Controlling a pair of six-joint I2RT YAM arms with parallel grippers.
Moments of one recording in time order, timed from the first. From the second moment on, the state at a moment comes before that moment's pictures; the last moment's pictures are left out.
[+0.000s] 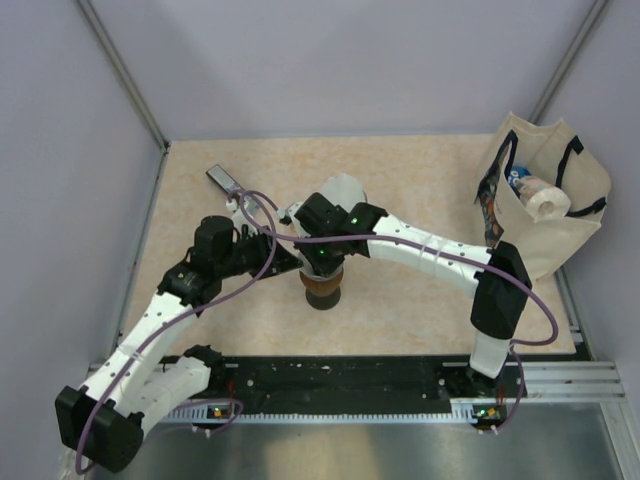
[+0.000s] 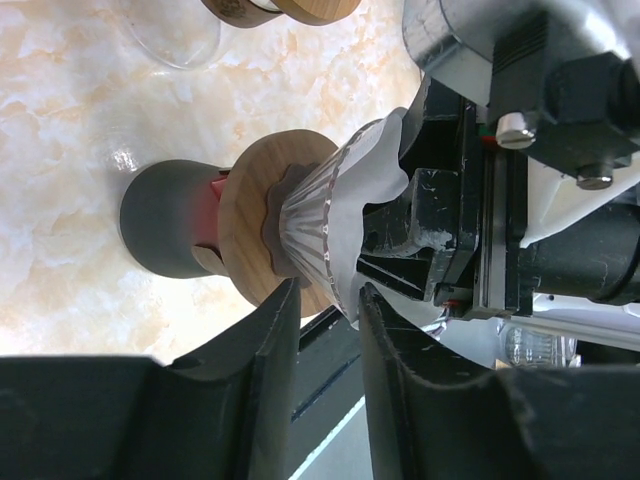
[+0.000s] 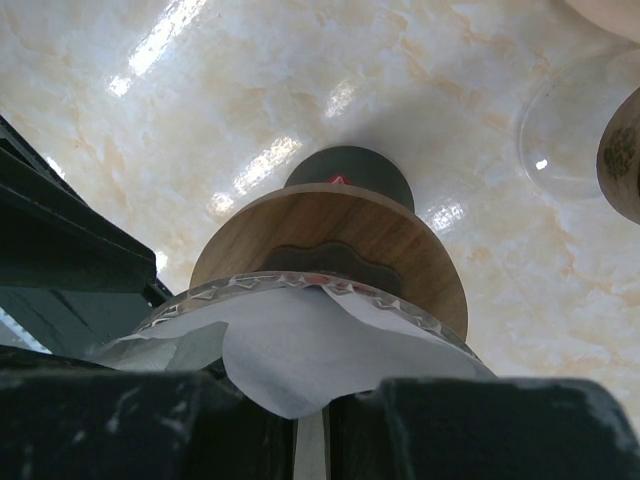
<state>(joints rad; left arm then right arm) -0.40 0.88 0.75 -0.39 0.49 -0.73 1.01 1.79 1.62 -0.85 -0.03 0.15</state>
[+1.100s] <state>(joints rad) -0.40 0.90 0.75 -0.38 0.51 -0.73 1.01 1.63 1.56 -0.75 -0.05 0.16</state>
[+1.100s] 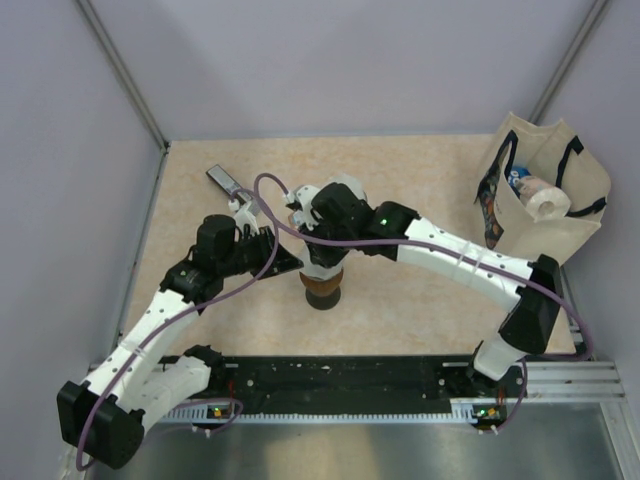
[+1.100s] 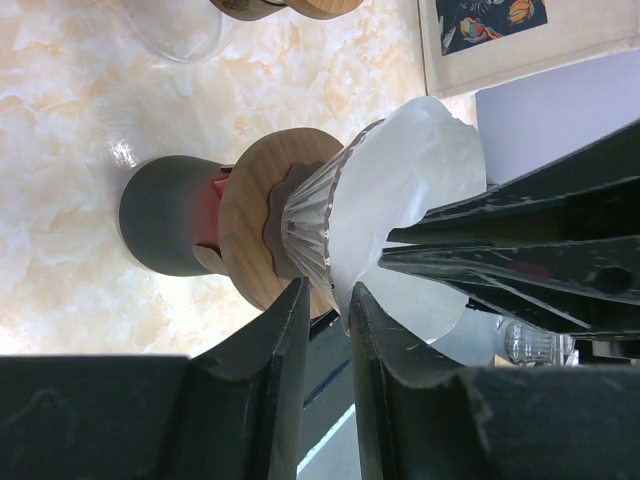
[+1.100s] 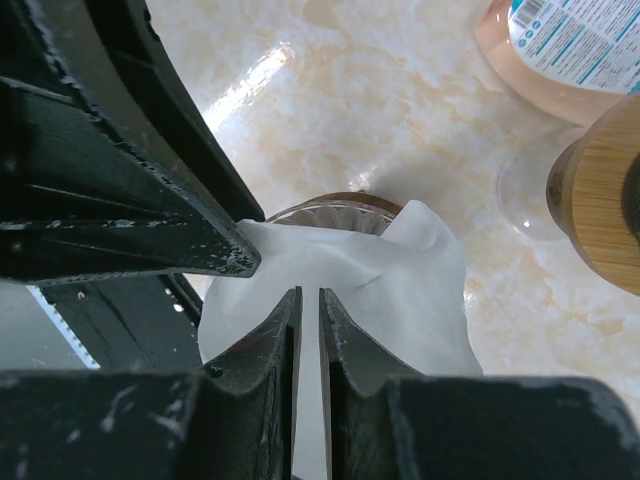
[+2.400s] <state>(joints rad) -0.40 0.77 1.01 -0.73 -0.32 -0.70 0.67 0.88 1.10 -0.54 0.45 0.43</state>
